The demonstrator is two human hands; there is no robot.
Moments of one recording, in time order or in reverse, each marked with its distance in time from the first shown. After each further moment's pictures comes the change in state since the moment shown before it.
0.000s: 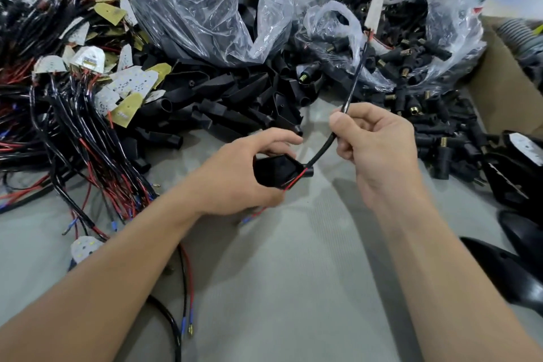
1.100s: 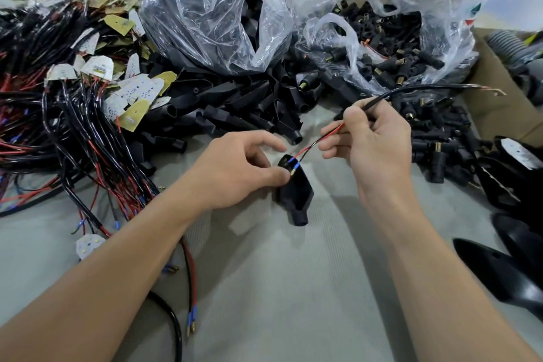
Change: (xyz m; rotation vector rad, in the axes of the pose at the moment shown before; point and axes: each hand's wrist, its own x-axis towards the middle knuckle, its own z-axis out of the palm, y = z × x) left_hand 0.000 0.005 -0.004 0.006 0.140 -0.121; right_hand 0.002 0.002 0.002 -0.020 -0.001 -0.122
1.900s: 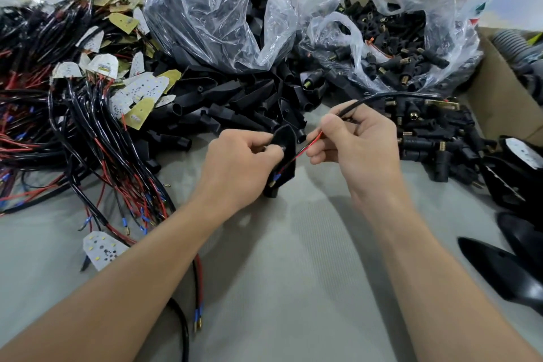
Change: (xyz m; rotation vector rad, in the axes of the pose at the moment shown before) left_hand -0.002 0.006 0.022 -0.043 0.391 -0.072; right_hand -0.012 -0.005 0.014 0.039 -0.130 0.057
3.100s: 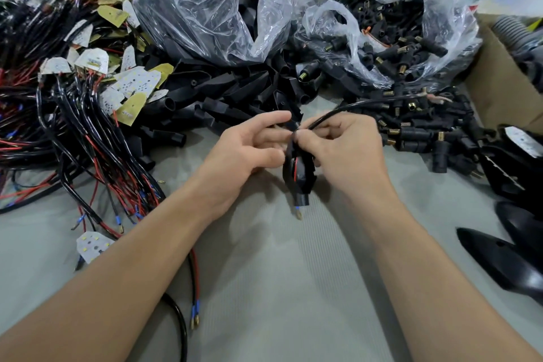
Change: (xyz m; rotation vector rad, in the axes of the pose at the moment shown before) left_hand 0.006 -0.006 -0.001 -0.741 -0.384 -0.121; right_hand 0.000 0.015 0.003 -0.486 0.059 0.045
